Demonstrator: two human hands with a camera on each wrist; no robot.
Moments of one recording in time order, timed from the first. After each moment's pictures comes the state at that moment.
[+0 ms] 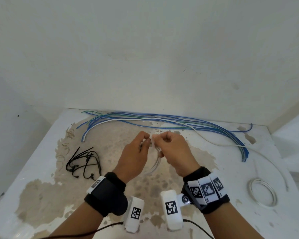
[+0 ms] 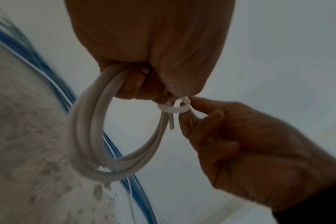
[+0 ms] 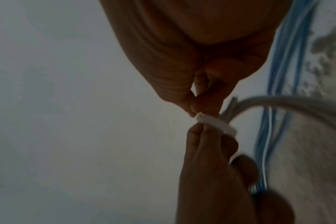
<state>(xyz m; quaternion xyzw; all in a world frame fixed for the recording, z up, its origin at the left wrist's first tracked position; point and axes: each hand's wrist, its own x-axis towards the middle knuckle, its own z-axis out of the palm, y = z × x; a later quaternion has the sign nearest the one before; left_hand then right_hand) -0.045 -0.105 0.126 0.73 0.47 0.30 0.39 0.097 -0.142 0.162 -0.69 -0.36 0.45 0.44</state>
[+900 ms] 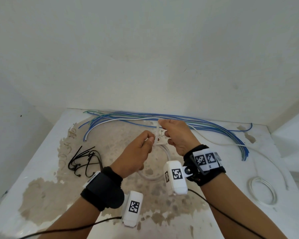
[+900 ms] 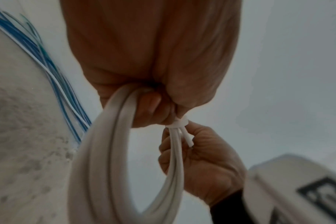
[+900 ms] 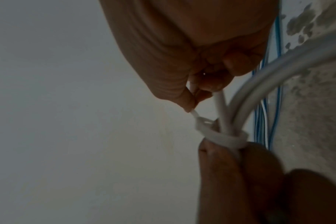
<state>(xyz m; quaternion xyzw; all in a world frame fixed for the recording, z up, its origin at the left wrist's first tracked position) -0.050 -0.107 0.150 0.65 0.44 0.22 0.58 0.113 -0.103 0.174 -0.67 -0.29 0.51 0.46</state>
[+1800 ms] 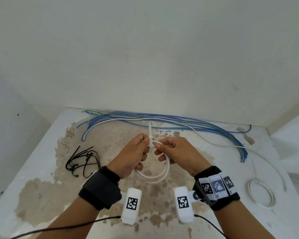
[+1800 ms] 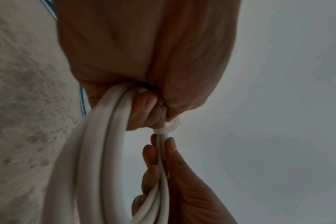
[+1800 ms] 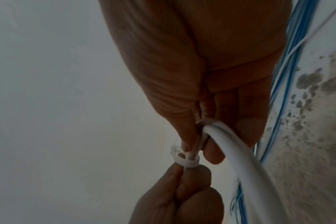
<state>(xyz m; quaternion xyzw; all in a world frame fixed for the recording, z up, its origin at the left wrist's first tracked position) -0.048 -0.100 0.151 0.52 0.48 0.21 0.68 0.126 -0.147 0.152 -0.61 -0.43 0.55 0.37</state>
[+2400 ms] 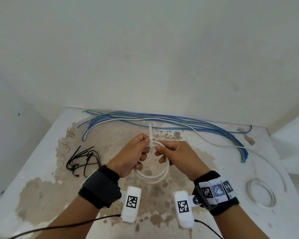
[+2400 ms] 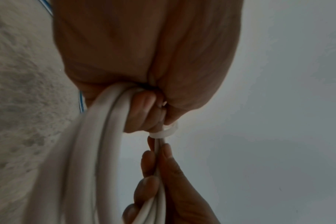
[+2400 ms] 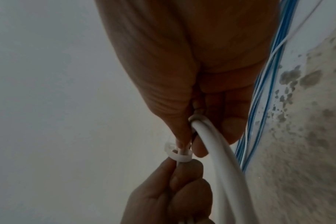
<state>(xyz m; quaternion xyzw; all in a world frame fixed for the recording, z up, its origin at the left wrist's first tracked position) -0.052 -0.098 0.156 0.50 0.47 0.19 0.70 0.120 -0.159 0.148 -0.59 -0.45 0.53 0.40</state>
